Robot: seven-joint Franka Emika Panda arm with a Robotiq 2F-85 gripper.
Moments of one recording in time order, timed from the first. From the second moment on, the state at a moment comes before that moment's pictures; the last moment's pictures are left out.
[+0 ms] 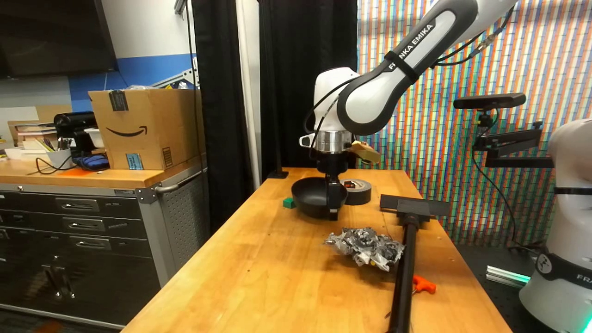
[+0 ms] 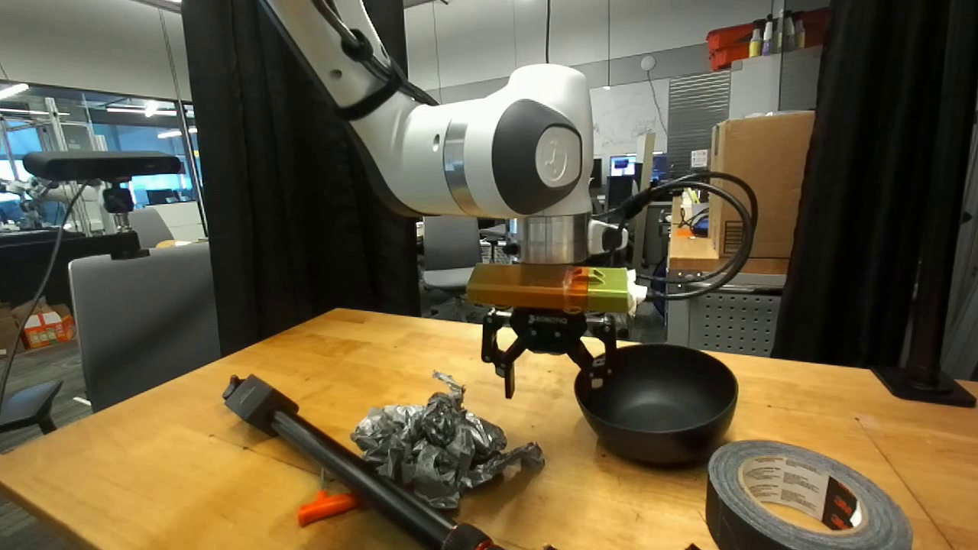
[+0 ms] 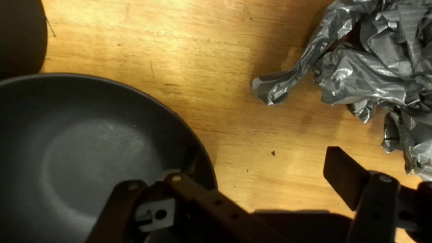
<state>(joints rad) -0.05 0.00 -0.07 -2.40 0.02 2.40 -0.37</state>
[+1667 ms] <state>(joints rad) -0.02 0.02 -0.02 -2.32 0.03 2.38 -0.37</state>
